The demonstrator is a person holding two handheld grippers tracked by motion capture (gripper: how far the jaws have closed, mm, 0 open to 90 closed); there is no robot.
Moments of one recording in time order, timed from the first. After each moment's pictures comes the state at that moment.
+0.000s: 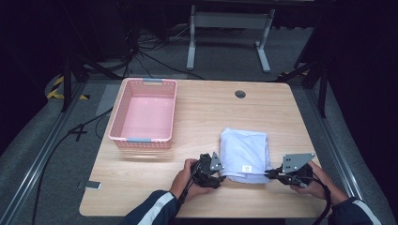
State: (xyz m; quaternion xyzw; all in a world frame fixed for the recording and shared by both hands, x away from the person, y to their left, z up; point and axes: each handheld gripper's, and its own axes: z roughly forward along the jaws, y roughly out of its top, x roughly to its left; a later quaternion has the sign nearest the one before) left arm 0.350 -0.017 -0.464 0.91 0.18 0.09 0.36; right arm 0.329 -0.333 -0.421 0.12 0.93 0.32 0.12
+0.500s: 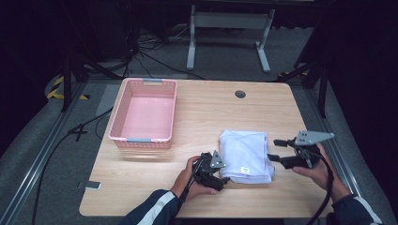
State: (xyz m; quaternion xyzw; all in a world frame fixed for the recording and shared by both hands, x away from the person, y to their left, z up) left arm 0.354 -0.025 -0.466 0.90 0.18 0.08 0.38; right arm 0.370 -0.348 -0.383 0.28 0.85 0.43 0.16
